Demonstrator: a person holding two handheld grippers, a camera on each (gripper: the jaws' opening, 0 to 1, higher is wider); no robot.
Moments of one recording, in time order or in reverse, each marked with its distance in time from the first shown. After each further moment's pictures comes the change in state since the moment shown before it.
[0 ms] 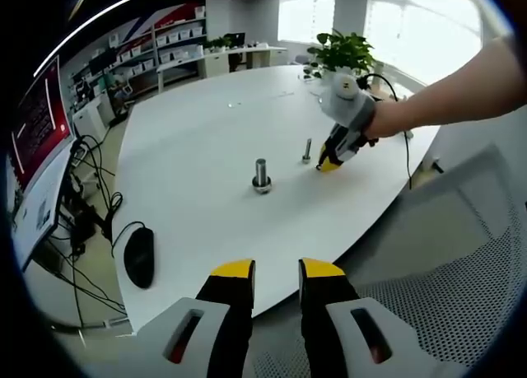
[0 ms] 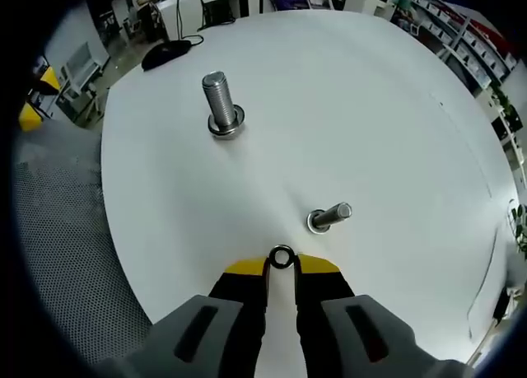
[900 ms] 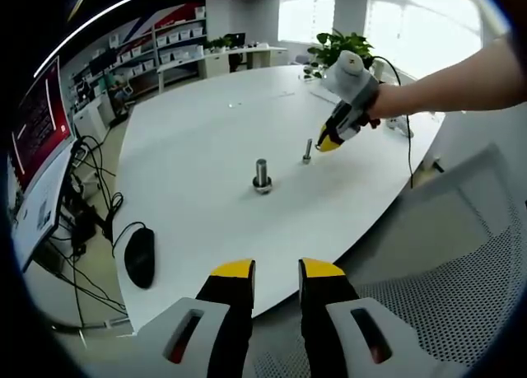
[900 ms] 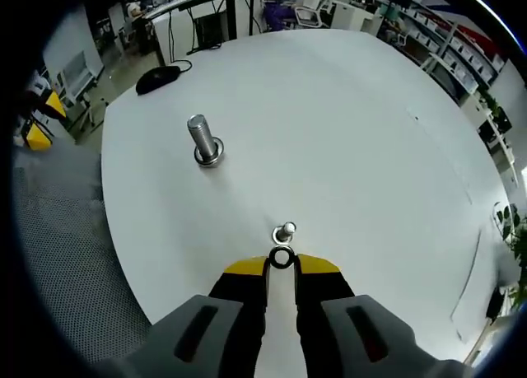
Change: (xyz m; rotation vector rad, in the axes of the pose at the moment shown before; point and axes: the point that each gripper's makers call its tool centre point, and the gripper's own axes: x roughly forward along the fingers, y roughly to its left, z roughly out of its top) left arm 0.000 0.000 0.001 0.002 -0.001 0.003; right arm -0.032 -0.024 0.019 0.014 -0.079 -0.052
